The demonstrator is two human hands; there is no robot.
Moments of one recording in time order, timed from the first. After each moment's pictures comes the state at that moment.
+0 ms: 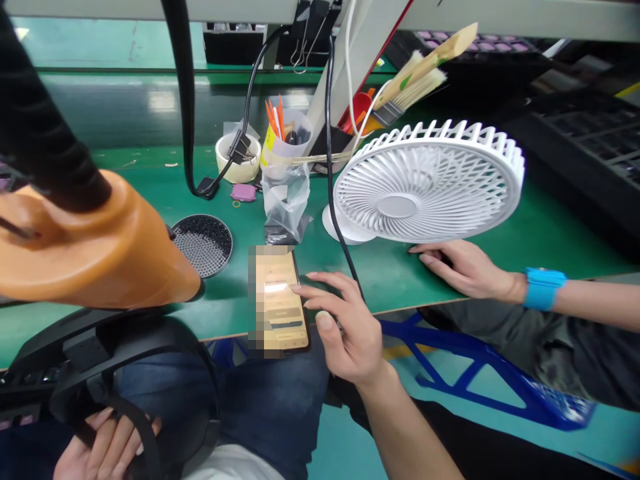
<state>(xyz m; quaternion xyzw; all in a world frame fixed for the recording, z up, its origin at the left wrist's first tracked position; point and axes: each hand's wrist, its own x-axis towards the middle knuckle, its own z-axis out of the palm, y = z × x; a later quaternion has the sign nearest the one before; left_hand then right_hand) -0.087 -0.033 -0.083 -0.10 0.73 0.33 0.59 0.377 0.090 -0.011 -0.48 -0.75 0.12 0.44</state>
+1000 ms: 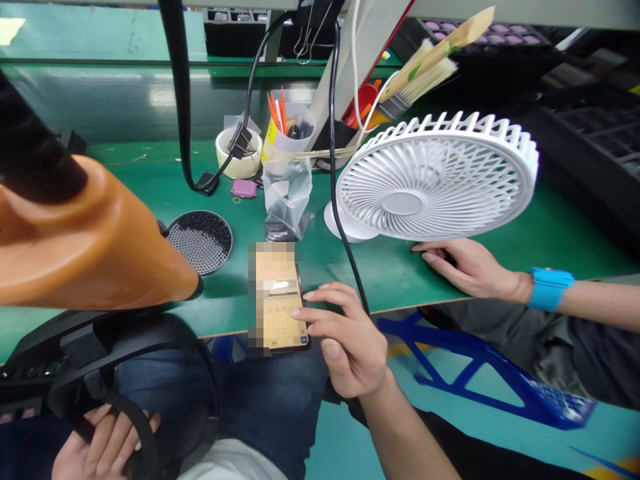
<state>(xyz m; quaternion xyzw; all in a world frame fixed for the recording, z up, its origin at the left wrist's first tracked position) -0.059 -0.013 -0.053 -0.21 0.74 0.34 0.54 0.380 0.080 -0.018 -0.41 -0.77 0.12 0.47</state>
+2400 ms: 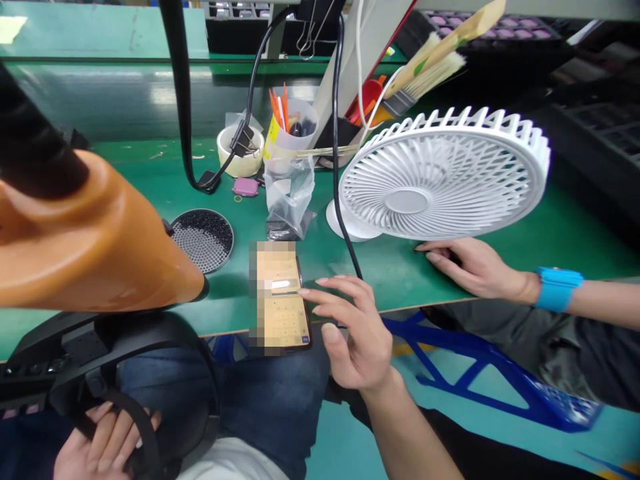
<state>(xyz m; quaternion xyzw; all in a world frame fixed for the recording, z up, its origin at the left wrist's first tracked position) -0.047 -0.006 -0.041 -0.23 0.74 0.35 0.52 0.380 0.082 -0.014 -0.47 -0.75 0.08 0.45</state>
